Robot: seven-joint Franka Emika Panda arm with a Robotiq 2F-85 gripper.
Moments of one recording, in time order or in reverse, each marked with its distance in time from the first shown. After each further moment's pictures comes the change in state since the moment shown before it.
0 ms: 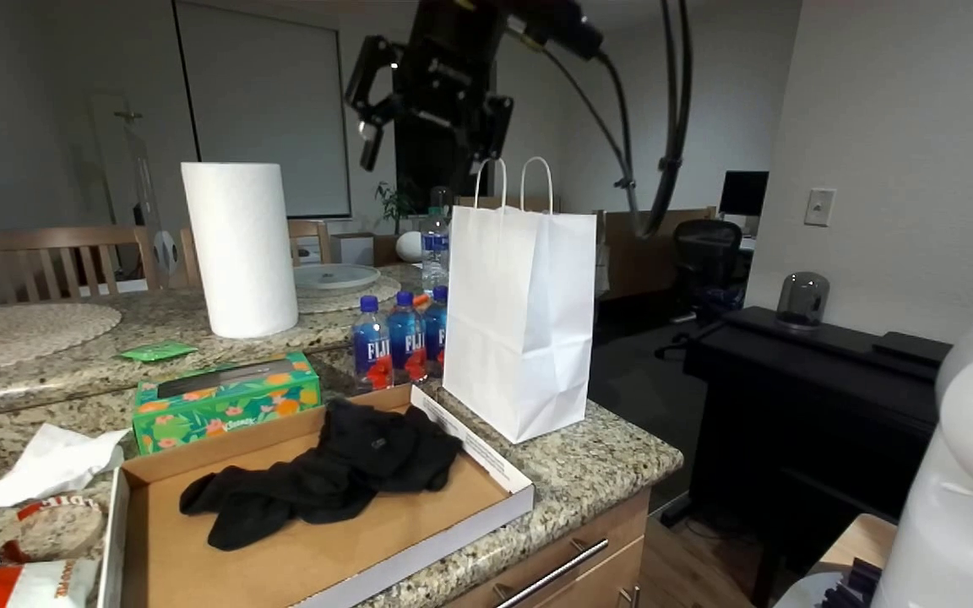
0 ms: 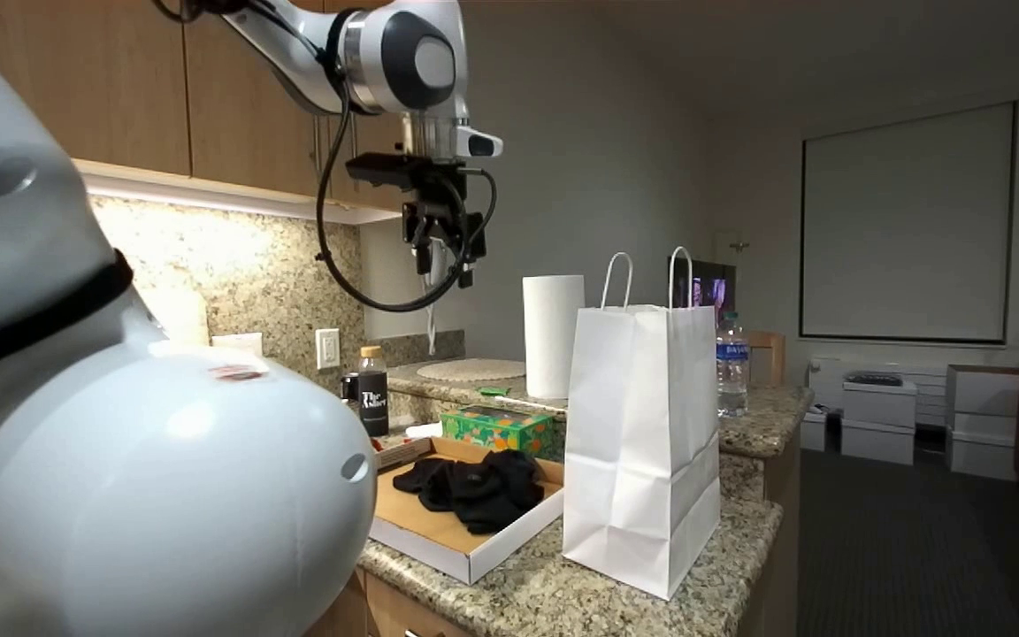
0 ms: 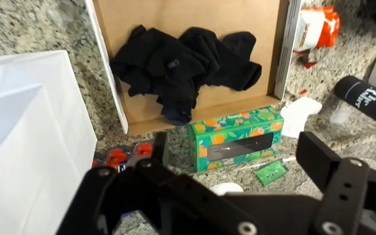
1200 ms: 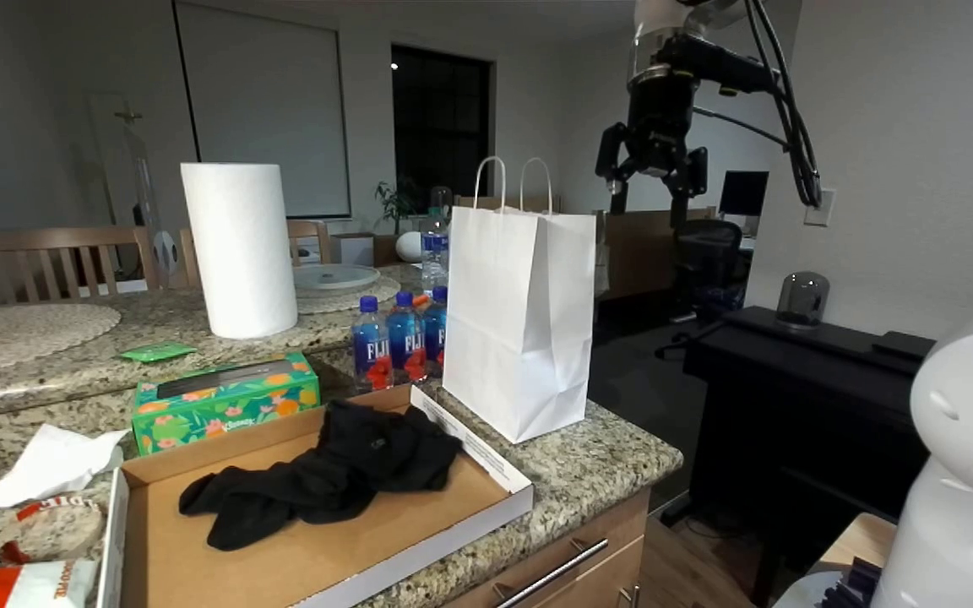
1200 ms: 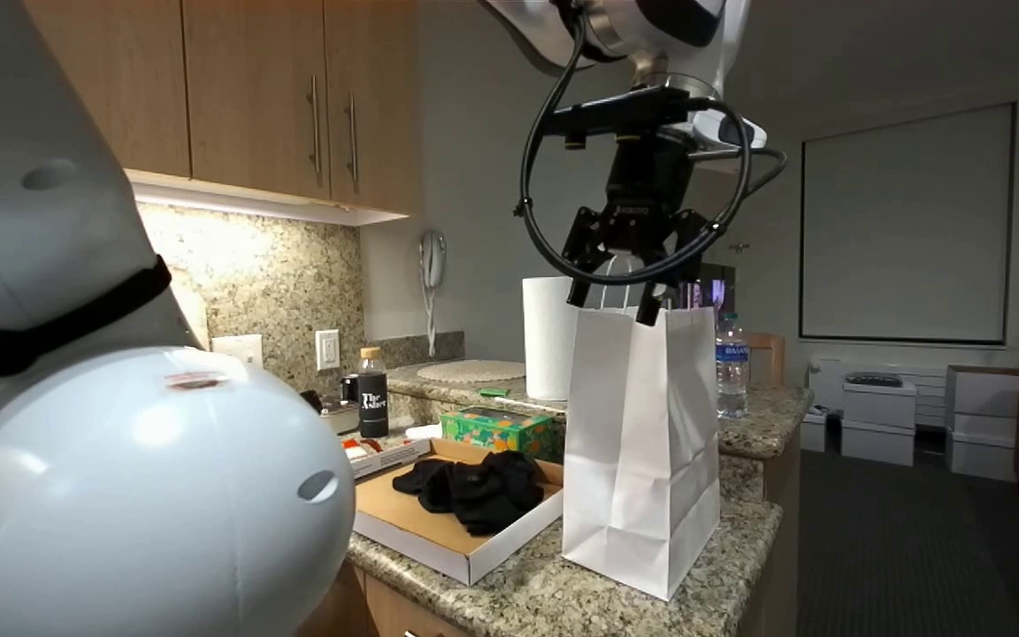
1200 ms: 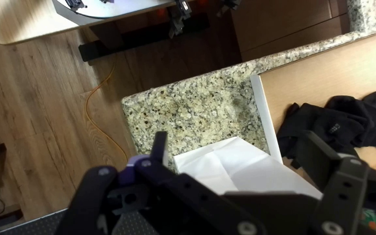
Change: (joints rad) arm -0.129 0.116 -0.507 0.093 -0.217 -0.561 -0.310
